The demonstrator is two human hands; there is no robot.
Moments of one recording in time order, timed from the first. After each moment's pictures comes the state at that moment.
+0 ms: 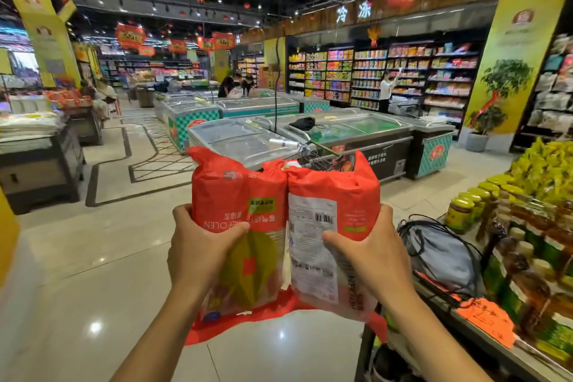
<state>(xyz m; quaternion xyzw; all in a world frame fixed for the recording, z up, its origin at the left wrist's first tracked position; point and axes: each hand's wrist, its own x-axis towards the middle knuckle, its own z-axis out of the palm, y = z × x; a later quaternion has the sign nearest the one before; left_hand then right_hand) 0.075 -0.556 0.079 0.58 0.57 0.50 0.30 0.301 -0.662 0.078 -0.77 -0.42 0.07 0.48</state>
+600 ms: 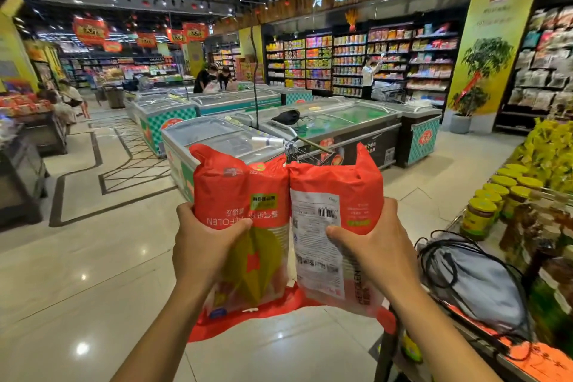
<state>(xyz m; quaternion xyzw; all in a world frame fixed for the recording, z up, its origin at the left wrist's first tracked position) 0.175 -0.355 0.066 0.61 0.54 0.47 0.33 0.393 -0.485 0.064 -0.79 -0.38 0.06 0.48</state>
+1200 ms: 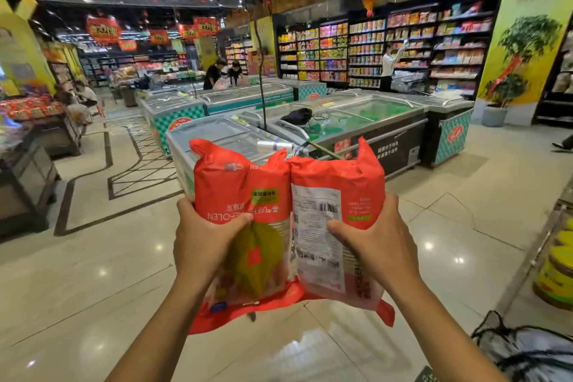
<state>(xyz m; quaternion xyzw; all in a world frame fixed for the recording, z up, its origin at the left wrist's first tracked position) 0.324 -0.128 0.073 0.60 0.55 0.48 0.32 0.553 -0.245 0.057 -0.77 -0.39 0.07 0.49</state>
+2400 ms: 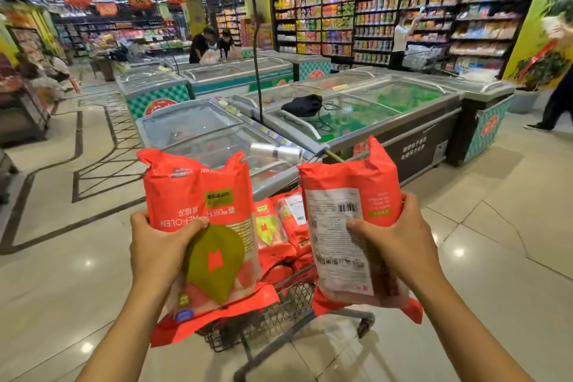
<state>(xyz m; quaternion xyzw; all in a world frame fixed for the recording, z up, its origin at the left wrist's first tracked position) 0.460 0.422 -0.001 0.52 0.58 0.53 0.35 0.766 0.261 0.008 -0.79 -0.34 0.12 0.49</state>
